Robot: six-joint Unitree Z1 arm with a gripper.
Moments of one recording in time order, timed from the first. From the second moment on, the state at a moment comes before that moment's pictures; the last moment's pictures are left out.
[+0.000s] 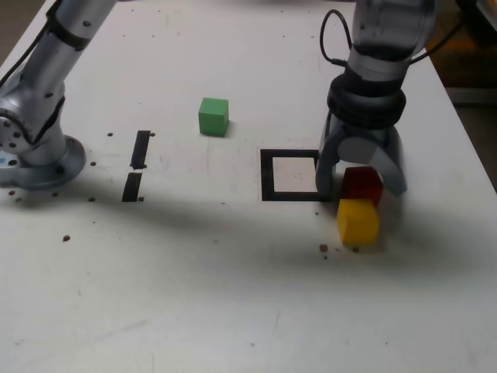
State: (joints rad) arm -0.11 2.26 -1.78 1.17 0.00 0.10
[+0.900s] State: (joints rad) arm -0.09 1.95 -1.58 1.25 0.15 0.09
